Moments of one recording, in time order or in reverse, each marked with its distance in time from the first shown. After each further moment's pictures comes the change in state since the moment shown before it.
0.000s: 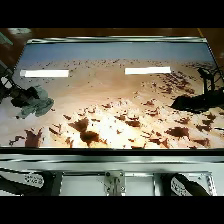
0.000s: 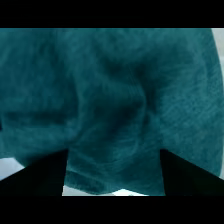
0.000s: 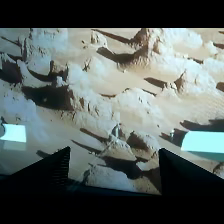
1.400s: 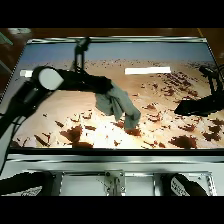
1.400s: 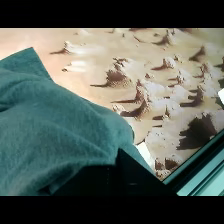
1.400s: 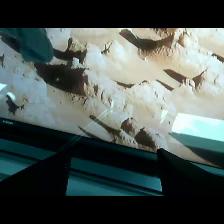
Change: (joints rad) left arm -0.909 0.286 0.109 -0.448 0.092 0.246; right arm 0.000 0.065 0.092 -0.005 0.249 -0.095
